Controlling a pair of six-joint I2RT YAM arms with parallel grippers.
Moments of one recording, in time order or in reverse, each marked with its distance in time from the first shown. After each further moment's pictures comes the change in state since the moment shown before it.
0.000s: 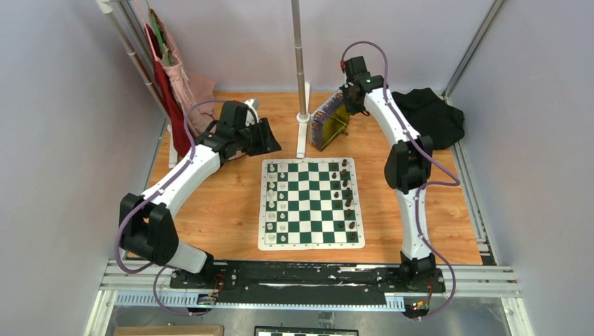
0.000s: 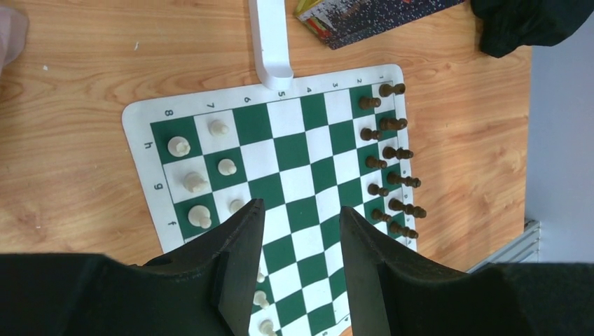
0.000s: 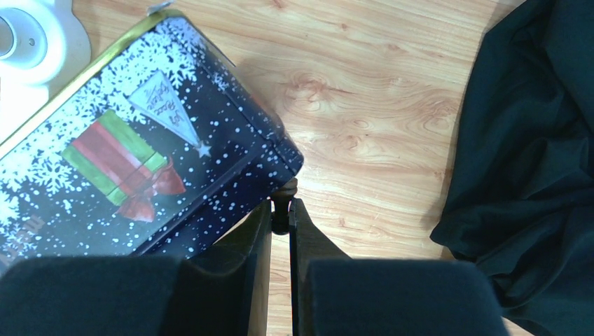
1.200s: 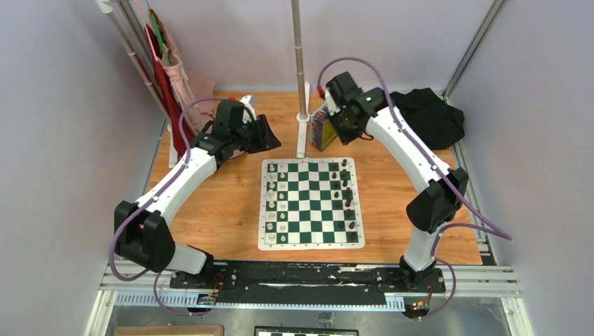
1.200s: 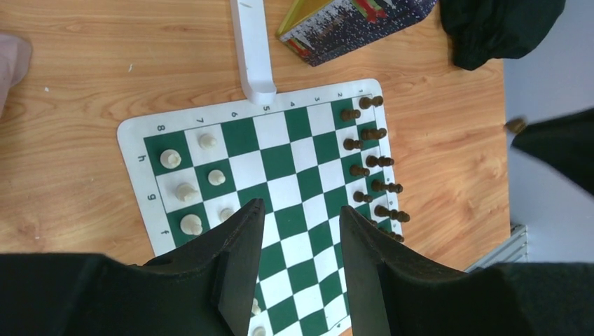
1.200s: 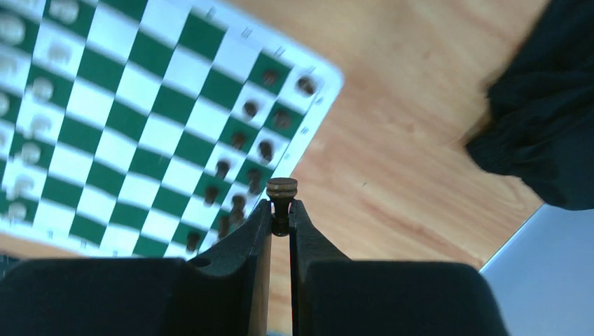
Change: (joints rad) left arm 0.000 -0.029 0.010 0.026 0.002 -0.007; right arm 0.217 -0.505 -0.359 -0.251 -0.017 -0.063
